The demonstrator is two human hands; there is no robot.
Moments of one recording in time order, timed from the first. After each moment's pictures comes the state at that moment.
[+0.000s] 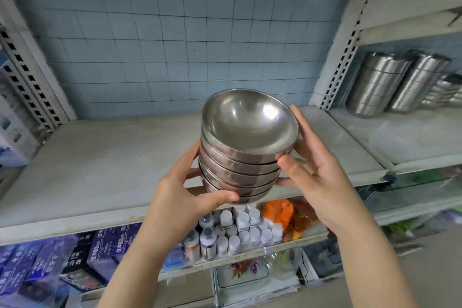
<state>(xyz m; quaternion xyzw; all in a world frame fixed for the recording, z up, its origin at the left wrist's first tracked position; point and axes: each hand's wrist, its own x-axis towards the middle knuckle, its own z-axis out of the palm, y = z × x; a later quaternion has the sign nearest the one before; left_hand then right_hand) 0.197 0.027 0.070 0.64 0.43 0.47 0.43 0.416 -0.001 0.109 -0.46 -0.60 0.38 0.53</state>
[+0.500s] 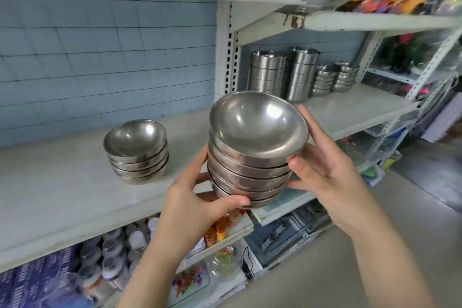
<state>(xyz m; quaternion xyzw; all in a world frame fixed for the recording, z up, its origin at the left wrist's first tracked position) 0.433 -0.016 0.082 0.69 0.35 0.42 0.48 0.640 -0.098 0.126 -0.52 -0.55 0.32 0.57</state>
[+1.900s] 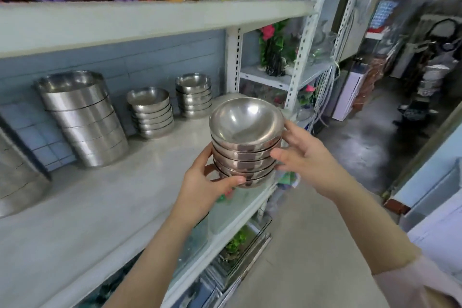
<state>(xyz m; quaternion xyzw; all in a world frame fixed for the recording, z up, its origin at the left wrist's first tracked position) 1.115 0.112 0.038 0.71 0.25 0.31 0.58 1.281 -0.034 0.097 -0.61 -0.45 0.29 0.59</state>
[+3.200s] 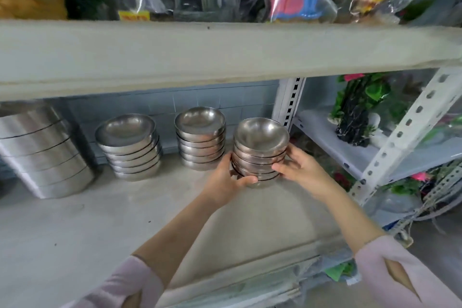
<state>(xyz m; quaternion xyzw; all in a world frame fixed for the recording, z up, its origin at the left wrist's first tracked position) 1.406 0.319 -0.014 0.65 0.43 0.35 0.52 1.609 0.261 0.036 -0.54 -0.55 0.44 0.46</state>
